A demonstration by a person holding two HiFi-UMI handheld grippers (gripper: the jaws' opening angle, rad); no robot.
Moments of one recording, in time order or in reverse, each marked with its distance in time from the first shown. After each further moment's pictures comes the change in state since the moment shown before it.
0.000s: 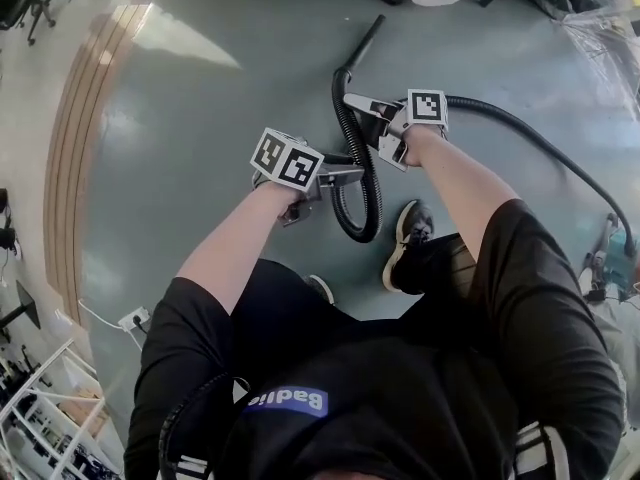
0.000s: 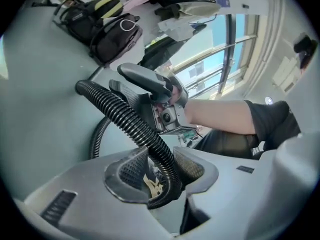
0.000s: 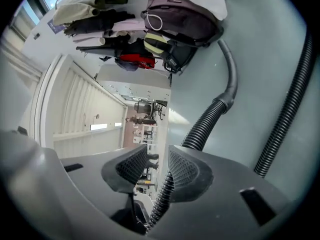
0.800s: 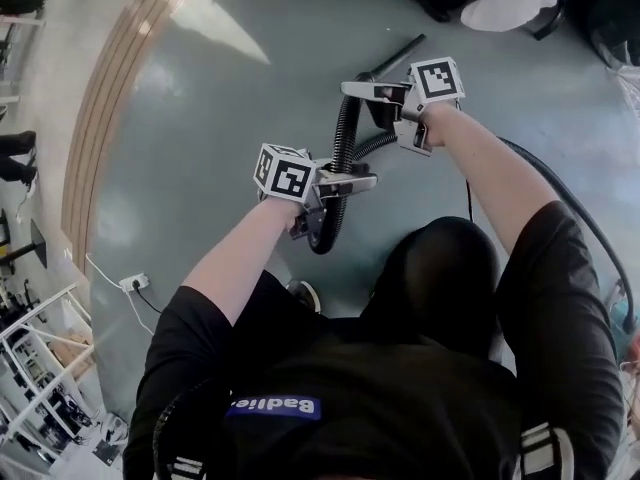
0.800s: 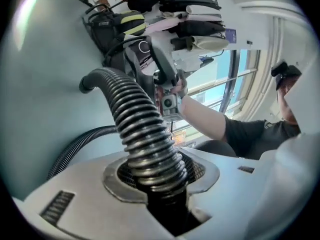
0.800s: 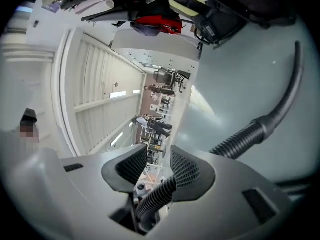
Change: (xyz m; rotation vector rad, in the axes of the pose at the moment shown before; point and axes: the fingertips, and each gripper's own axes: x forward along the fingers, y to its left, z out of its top) left arm 0.000 0.011 0.058 -0.213 -0.300 -0.086; right arm 0.058 0.074 0.045 -0.141 0.429 0.289
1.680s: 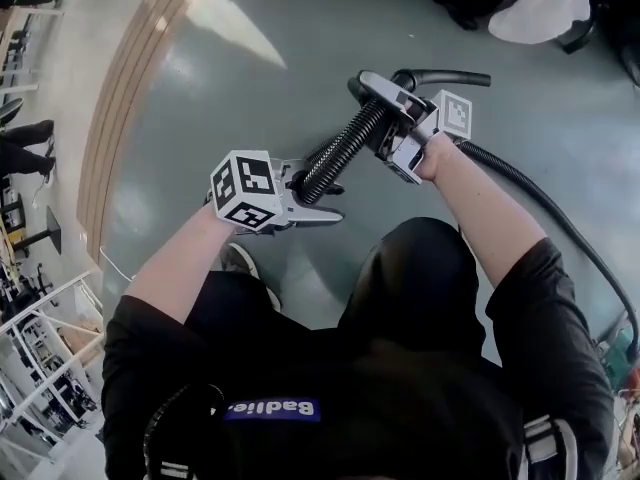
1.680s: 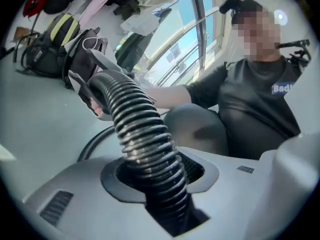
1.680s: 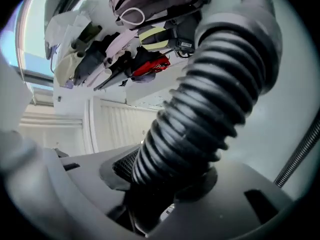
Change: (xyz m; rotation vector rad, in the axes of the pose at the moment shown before) left arm -0.068 -0.029 -0.004 0.552 0.446 0.028; right arm -0.007 0.004 0.047 0.314 -0.482 0.377
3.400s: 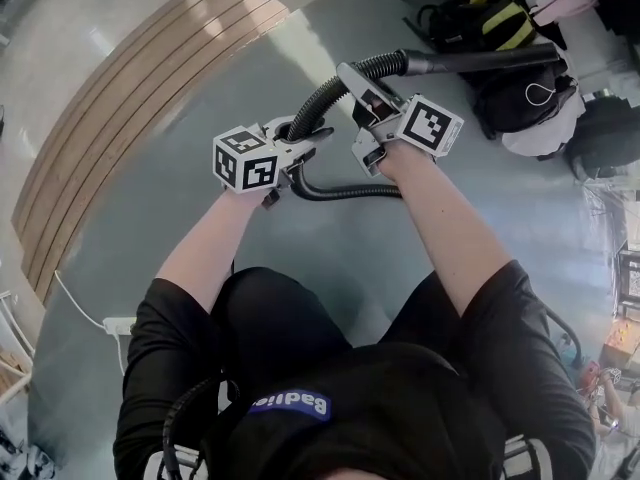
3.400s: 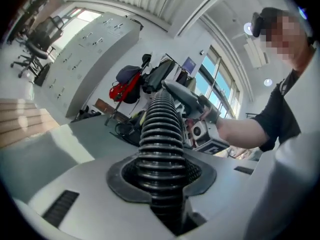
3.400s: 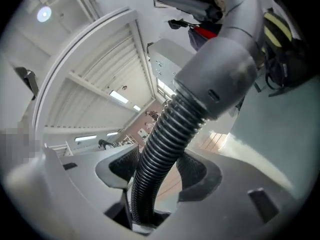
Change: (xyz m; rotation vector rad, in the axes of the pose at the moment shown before) left arm -0.422 0.136 -0.093 -0.015 -0.852 0.501; right arm 0.407 -0.086 -0.137 -0.935 0.134 -0.448
